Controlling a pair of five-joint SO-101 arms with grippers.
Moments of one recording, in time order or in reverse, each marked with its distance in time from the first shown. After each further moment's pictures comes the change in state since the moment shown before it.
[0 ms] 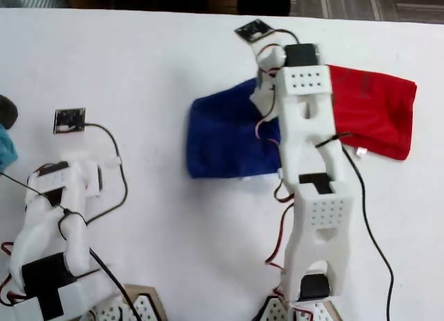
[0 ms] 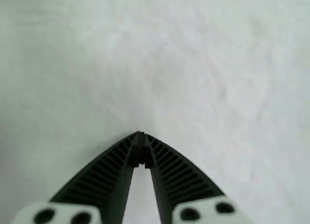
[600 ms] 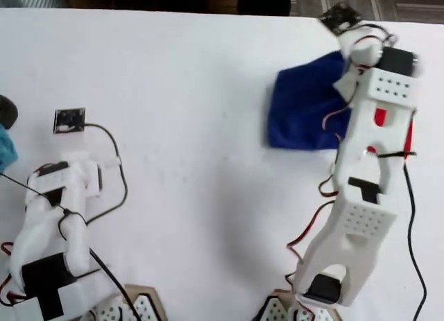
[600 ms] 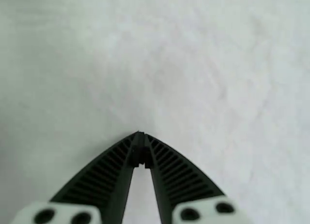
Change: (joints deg) left arm 0.0 0.0 0.0 0.0 0.0; right arm 21.6 -2.5 -3.3 -13.7 22.4
